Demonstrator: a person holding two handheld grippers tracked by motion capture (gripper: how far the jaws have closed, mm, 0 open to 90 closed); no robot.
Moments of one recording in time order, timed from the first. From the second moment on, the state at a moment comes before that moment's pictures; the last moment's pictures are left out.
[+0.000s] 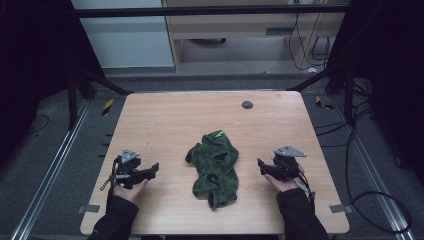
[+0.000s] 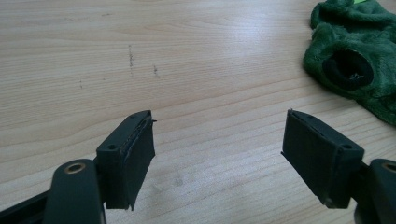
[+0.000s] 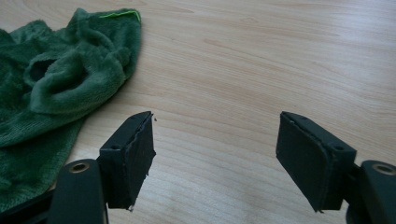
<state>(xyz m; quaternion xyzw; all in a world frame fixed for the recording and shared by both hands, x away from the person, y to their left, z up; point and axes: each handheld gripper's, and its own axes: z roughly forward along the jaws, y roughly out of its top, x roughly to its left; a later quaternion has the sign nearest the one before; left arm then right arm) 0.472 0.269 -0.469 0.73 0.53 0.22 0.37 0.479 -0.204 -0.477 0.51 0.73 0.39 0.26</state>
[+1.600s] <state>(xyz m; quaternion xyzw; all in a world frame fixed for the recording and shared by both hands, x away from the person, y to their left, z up) 0.525 0.224 -0.424 0.76 0.48 0.20 0.40 0.518 -0.162 -0.425 0.47 0.73 0.42 0.25</state>
